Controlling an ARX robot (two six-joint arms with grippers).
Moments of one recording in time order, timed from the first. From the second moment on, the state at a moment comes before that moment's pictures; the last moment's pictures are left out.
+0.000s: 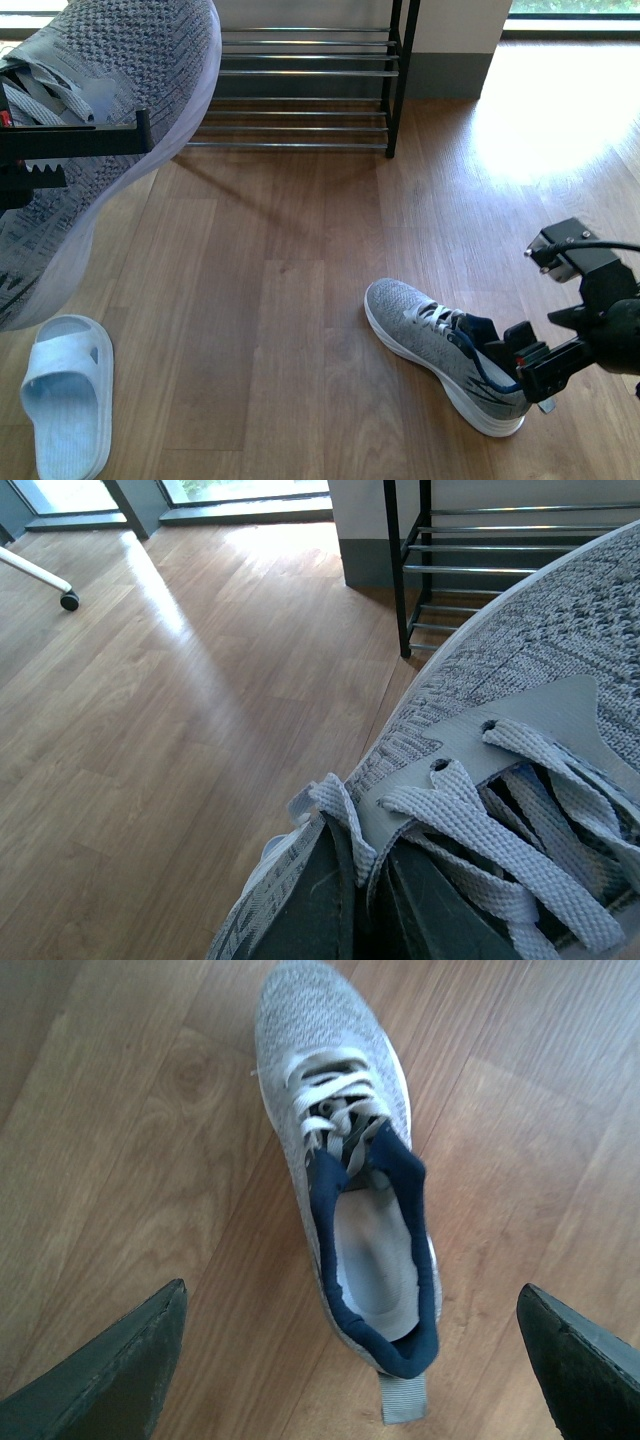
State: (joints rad) left arm -0.64 1.44 0.52 0.36 -0.96 -0.33; right arm 0.05 2.27 0.67 0.61 -0.27 -0.33
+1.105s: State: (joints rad) left arm -0.64 1.44 0.52 0.36 -0.96 -0.33; right arm -0.01 2.67 1.07 0.60 -0.20 -0.48
